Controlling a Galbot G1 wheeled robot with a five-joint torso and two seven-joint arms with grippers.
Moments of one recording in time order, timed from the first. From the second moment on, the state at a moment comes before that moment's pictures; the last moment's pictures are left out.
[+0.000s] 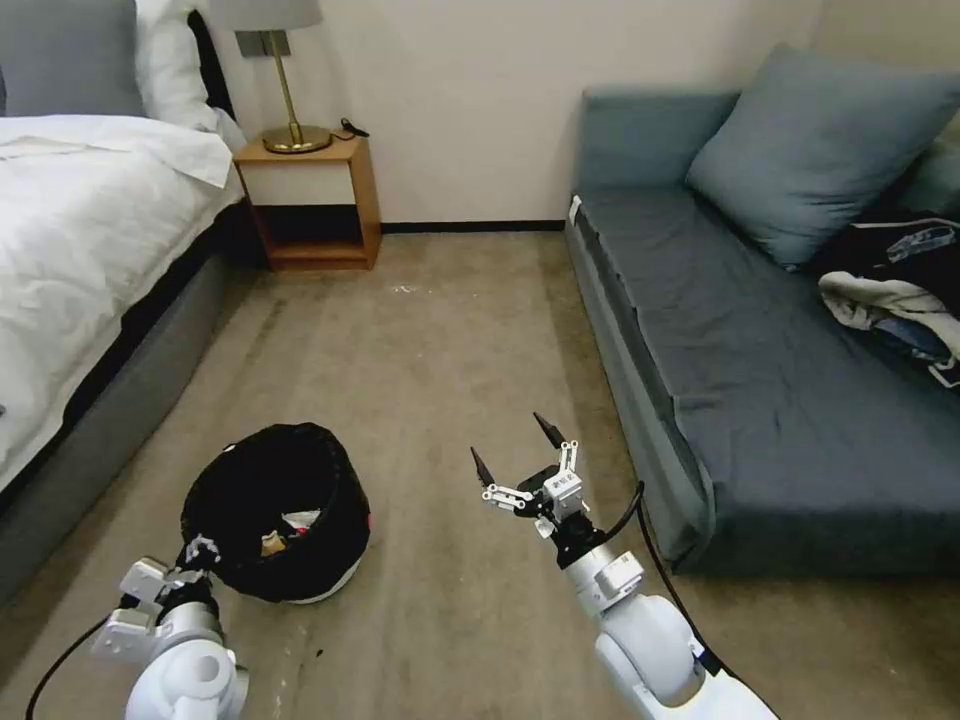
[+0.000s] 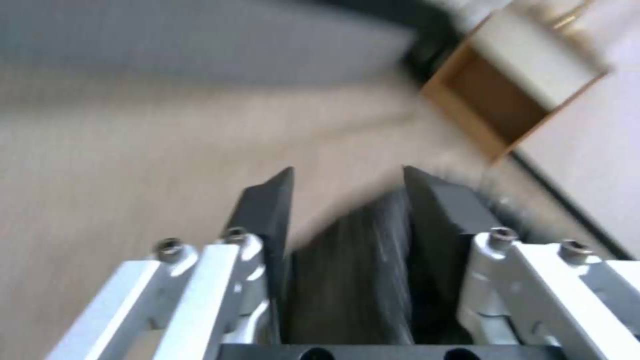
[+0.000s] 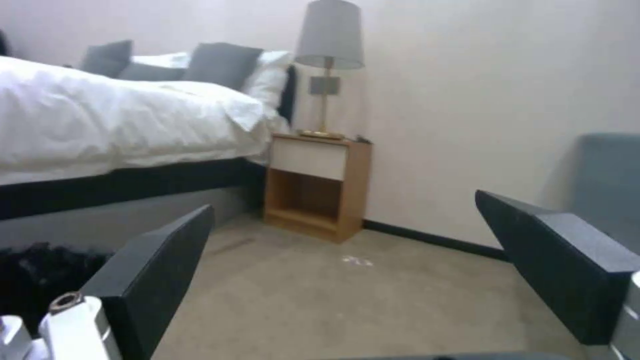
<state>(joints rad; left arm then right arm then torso) 1.52 -1.50 -0.88 -1.87 -0.77 -0.07 -0.28 -1.29 1.21 0.08 1.83 0.04 0.32 0.08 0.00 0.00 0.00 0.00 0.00</state>
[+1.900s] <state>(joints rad) 1.62 -1.51 -0.71 -2.00 -0.38 -0.36 0.29 -1.75 1.36 0.55 1.96 -0.01 0.55 0.24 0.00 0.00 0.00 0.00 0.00</state>
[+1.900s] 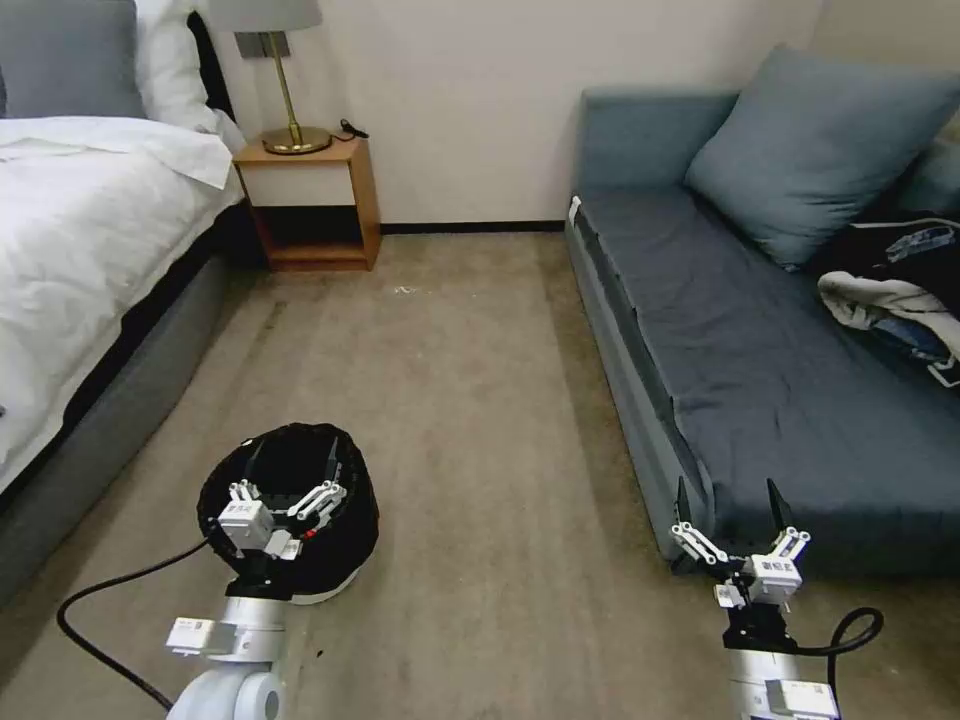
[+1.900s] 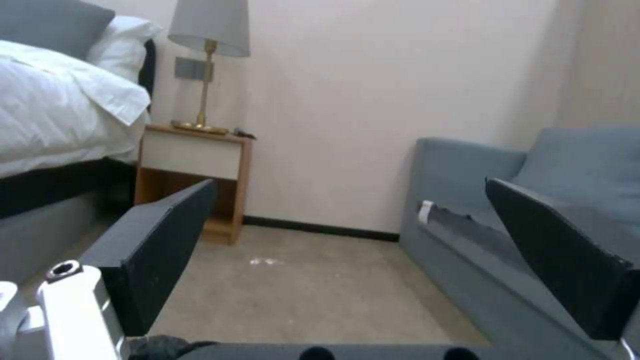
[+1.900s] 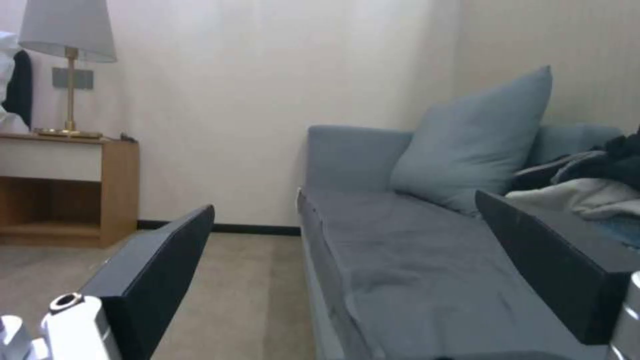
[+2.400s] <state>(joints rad) 1.62 -1.51 -0.71 -2.00 -0.38 -0.36 0.29 -1.75 1.36 0.55 1.96 -0.01 0.55 0.24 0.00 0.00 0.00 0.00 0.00</state>
